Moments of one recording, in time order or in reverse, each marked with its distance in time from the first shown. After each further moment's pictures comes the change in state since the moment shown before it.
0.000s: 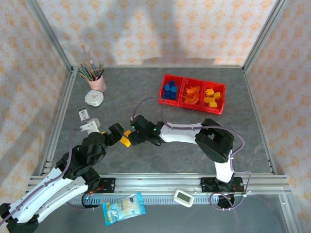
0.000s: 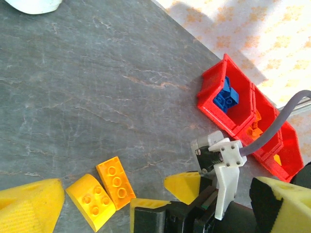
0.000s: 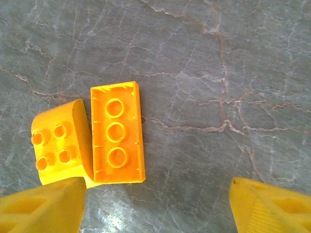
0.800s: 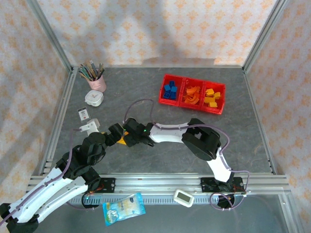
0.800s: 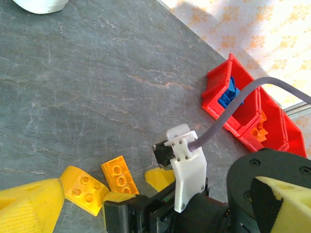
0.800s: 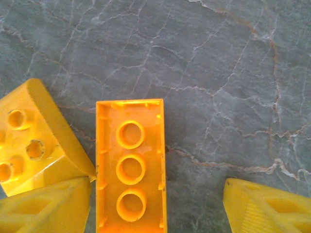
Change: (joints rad) left arm 0.000 0.003 0.000 -0.010 -0.006 -0.005; right arm 0.036 0.170 0.168 -0.058 0.060 -0.054
